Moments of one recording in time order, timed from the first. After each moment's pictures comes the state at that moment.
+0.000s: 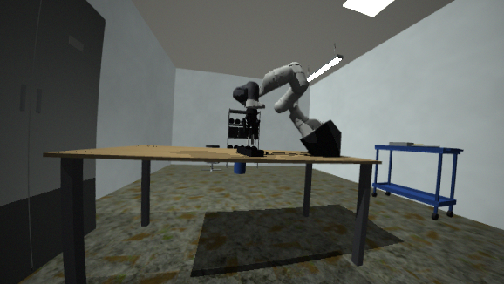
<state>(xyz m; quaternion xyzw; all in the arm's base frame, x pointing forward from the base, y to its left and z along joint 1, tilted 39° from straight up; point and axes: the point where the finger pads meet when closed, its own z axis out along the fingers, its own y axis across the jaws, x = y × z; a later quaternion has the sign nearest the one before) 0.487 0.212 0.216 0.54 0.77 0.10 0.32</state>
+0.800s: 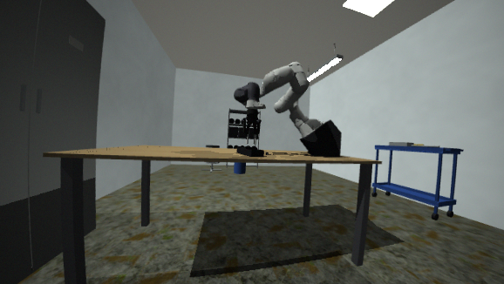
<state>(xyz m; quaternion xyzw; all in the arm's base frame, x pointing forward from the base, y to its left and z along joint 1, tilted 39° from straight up) 0.480 0.199 0.215 0.57 0.75 0.10 0.32</state>
